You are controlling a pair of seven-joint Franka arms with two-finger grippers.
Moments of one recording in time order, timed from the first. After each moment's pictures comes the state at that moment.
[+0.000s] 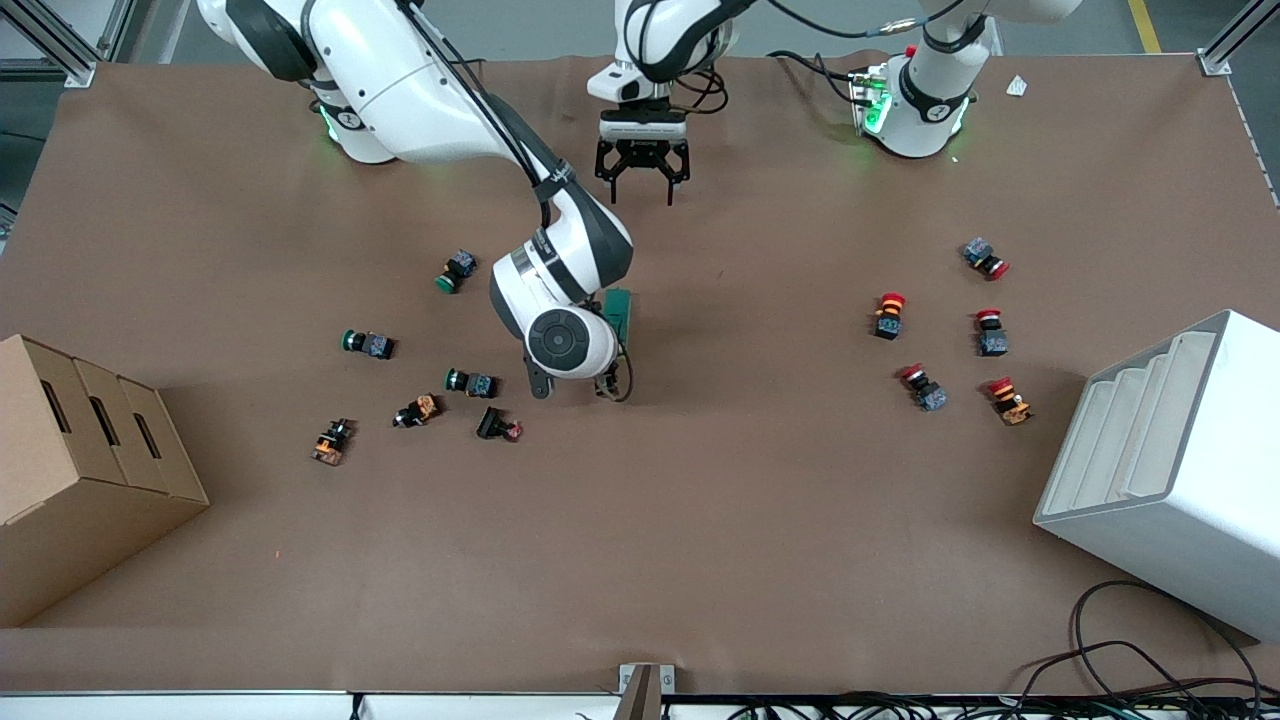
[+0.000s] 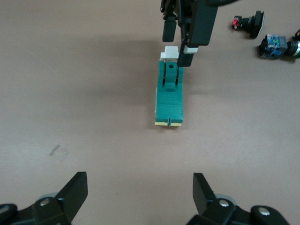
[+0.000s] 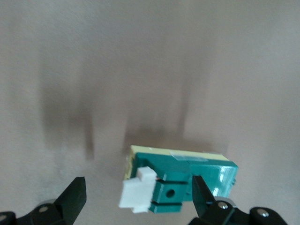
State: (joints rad) left arm -0.39 0.46 -0.97 -2.19 1.34 2.17 -2.26; right arm 0.66 0.80 0.01 -1.43 0.30 1.99 1.92
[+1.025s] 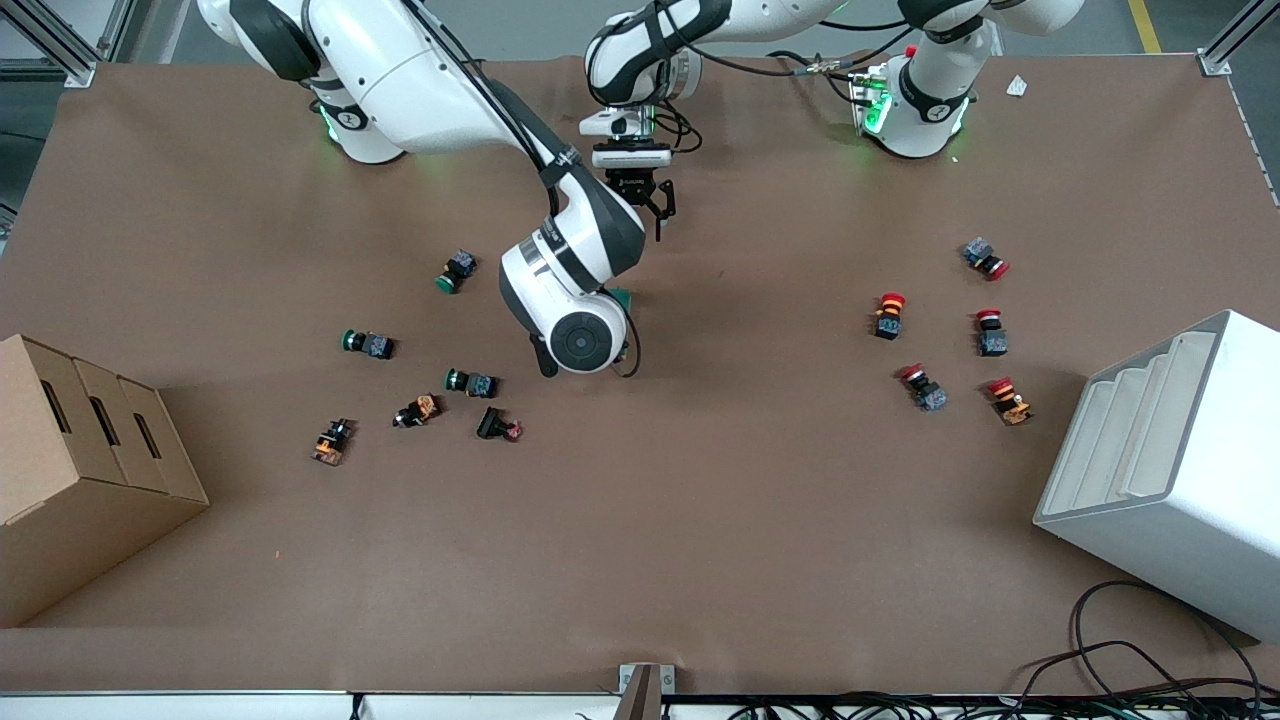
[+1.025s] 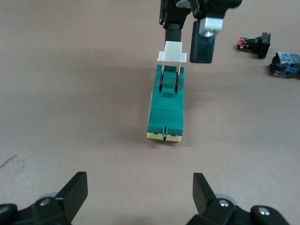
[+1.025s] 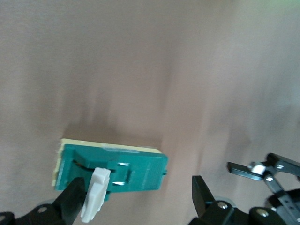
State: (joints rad) left arm -0.65 0.72 -0.78 -2.06 1.66 1.91 -2.52; right arm 0.67 0.80 0.03 -1.35 0.31 1.71 1.93
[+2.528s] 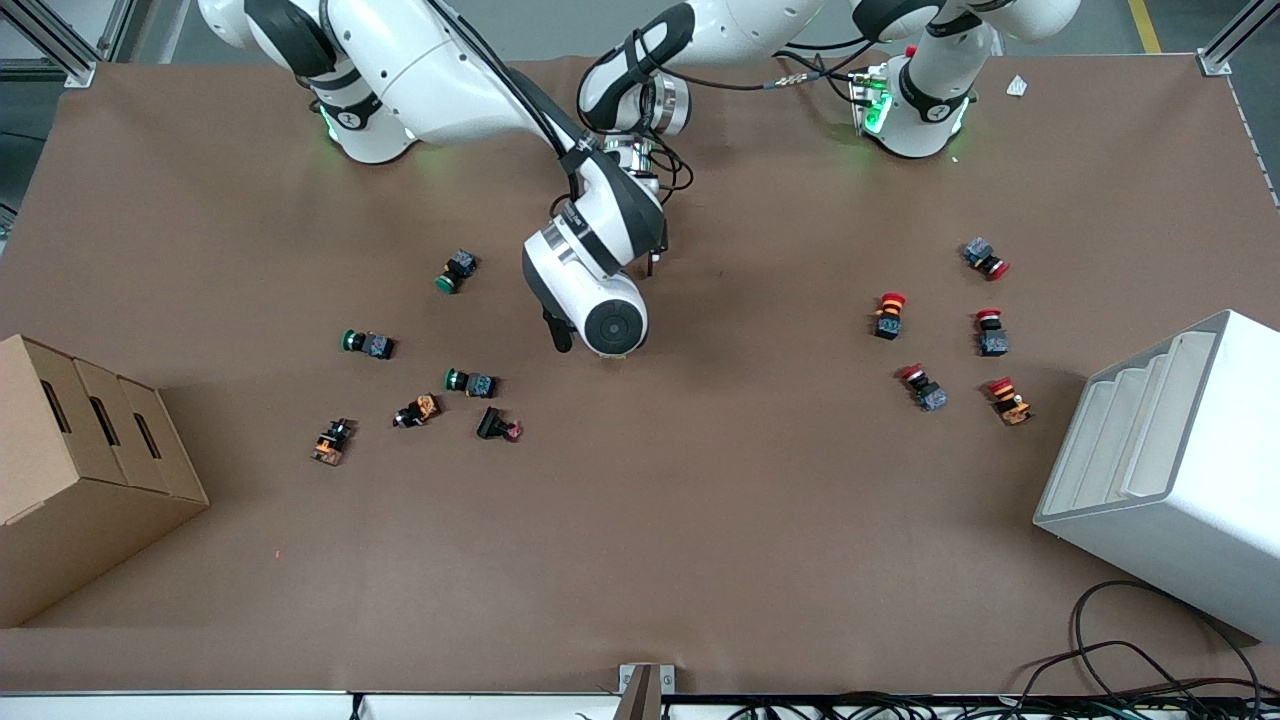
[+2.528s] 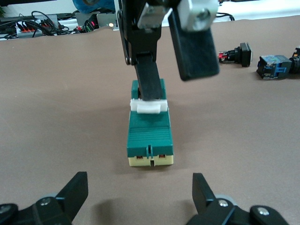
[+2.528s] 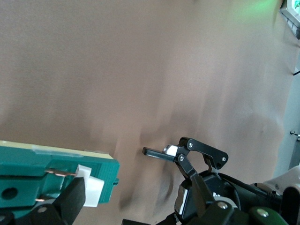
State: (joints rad) left arm -0.88 0.81 -0.52 -1.96 1.82 1.86 -2.52; right arm 0.72 0.80 0.03 -1.37 0.31 1.62 1.93
